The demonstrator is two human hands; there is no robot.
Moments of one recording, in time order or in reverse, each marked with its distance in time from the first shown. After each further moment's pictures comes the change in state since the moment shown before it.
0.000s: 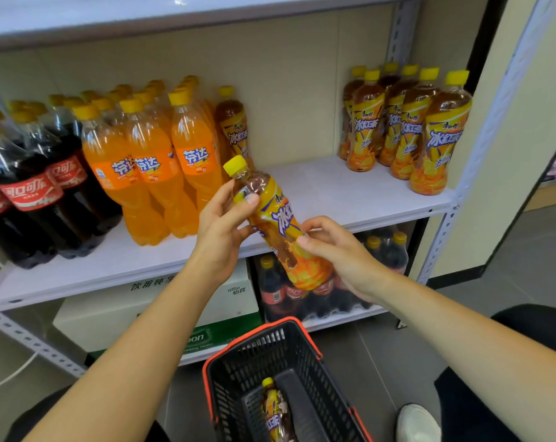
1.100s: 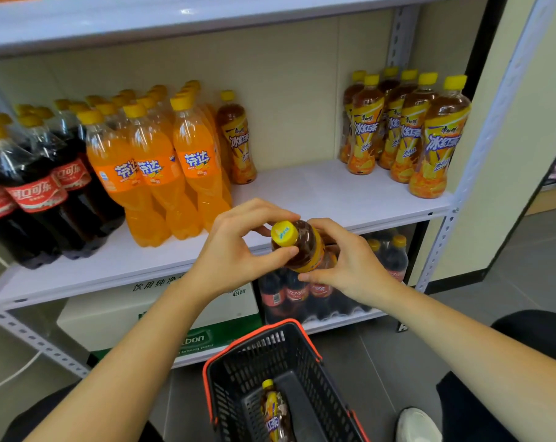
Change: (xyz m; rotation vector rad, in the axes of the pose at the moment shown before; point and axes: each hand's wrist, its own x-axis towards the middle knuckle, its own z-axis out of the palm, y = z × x) left_hand -0.027 0.025 0.010 0.827 -0.367 0.619; right_hand -0.006 0.007 -0.020 -0.618 0.058 -0.345
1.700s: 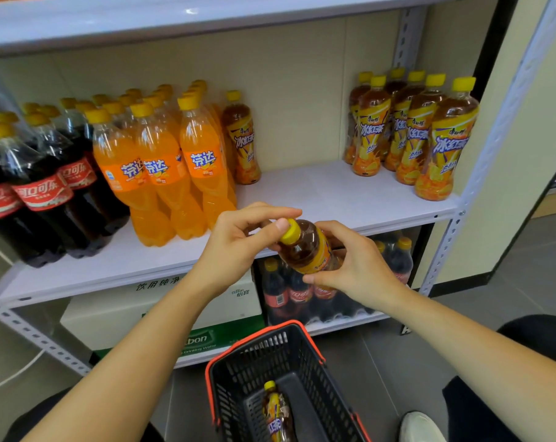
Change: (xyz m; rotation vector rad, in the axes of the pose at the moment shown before) left_hand -0.002 -0.003 0.000 -0.428 0.037 -0.319; right_hand -0.001 -0.001 0.002 -0.056 0.042 -0.008
